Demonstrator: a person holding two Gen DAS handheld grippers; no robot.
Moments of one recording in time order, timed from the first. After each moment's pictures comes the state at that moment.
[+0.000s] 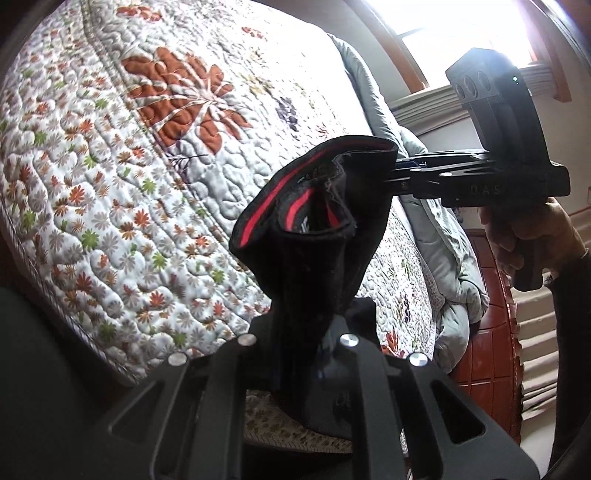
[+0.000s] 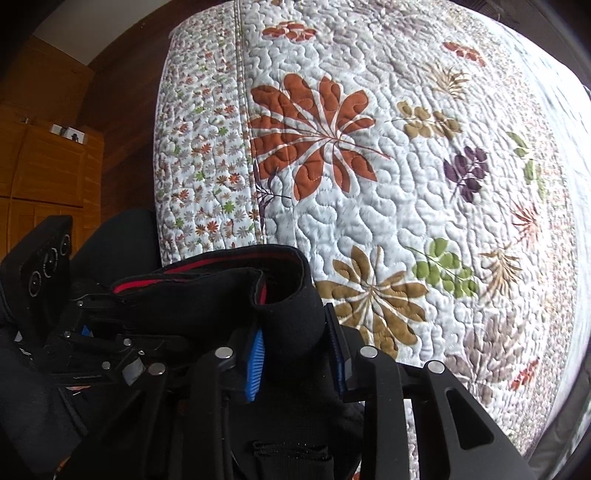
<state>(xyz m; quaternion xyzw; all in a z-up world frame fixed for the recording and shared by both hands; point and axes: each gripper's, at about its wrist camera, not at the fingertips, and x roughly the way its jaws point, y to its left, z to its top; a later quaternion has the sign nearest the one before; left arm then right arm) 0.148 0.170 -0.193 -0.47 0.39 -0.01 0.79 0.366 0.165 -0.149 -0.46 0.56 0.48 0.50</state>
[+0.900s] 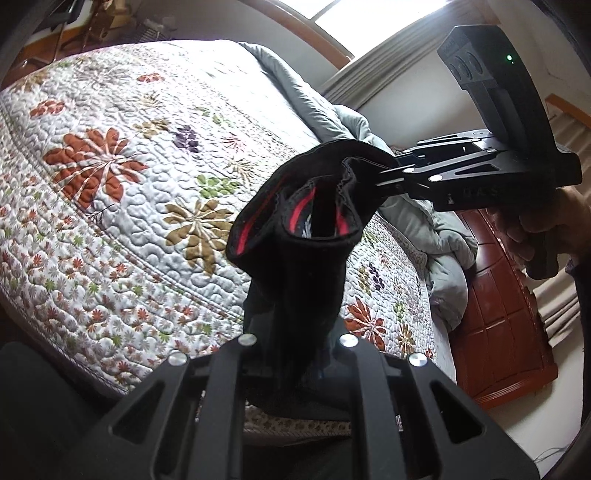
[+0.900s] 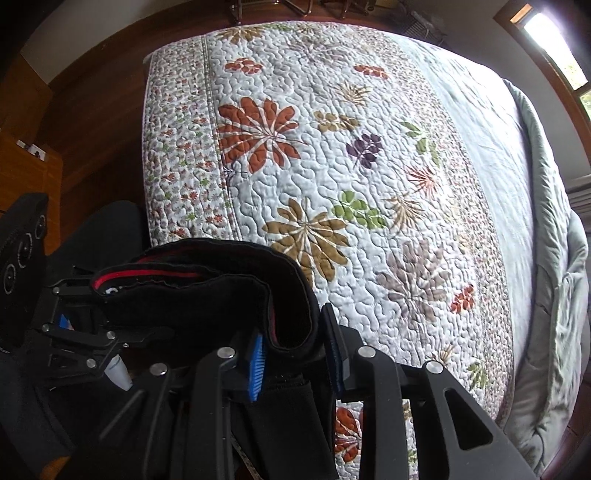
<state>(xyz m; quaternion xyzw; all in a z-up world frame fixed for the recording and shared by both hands) 0.148 0.090 -0.107 -0.35 0.37 -0.09 0.86 0.340 0.056 -0.037 -0.47 0.49 0.40 0.62</state>
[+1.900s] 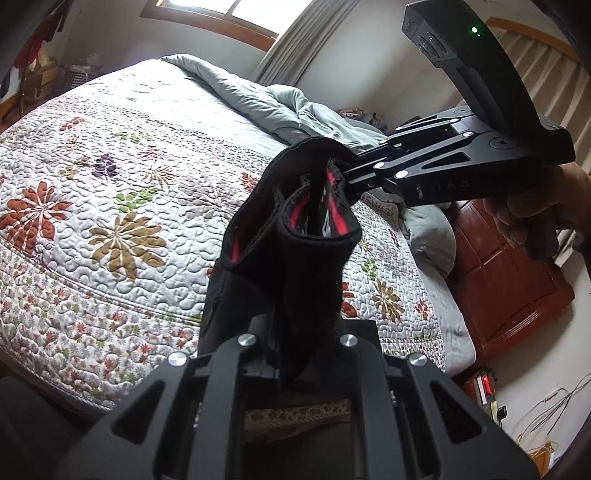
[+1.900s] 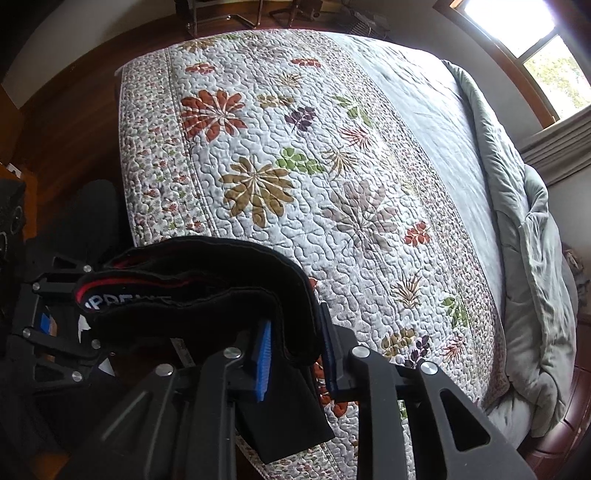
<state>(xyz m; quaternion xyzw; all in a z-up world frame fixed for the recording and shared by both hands) 0.146 -0.034 -0.062 -0.23 0.37 -0.16 0.88 0.324 -0.086 -0.008 -0.44 0.47 0.35 0.68</state>
